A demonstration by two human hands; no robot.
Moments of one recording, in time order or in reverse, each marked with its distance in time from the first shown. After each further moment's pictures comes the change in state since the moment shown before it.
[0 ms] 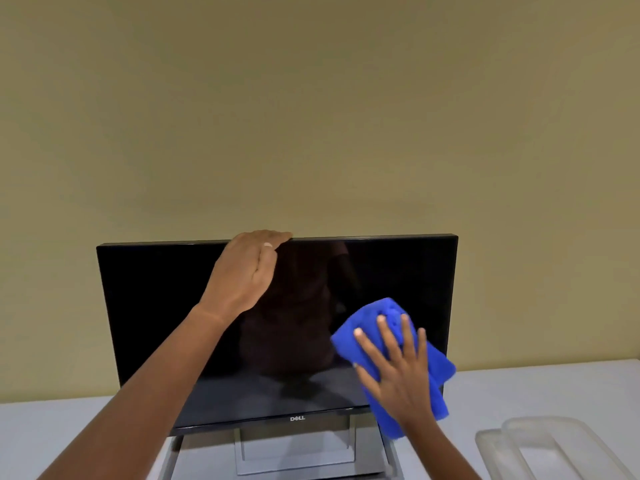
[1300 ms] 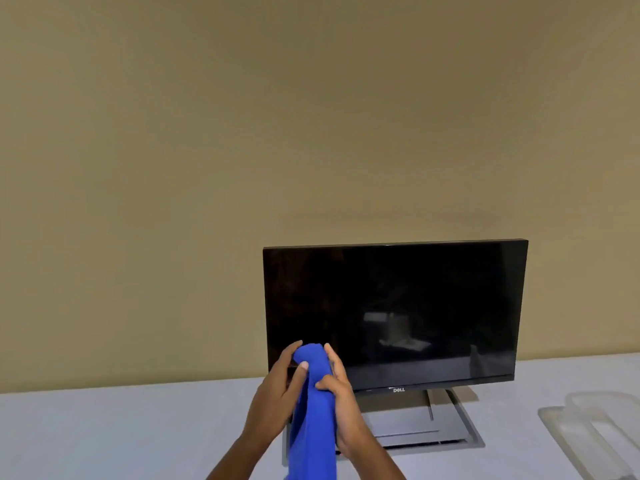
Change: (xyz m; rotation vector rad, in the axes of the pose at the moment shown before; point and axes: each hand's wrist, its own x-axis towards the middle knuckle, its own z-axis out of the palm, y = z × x) left_hand -0.200 -0.117 -0.038 -0.457 -0.218 -0.430; right_hand 0.048 -0.289 -0.110 1.824 -0.617 1.182
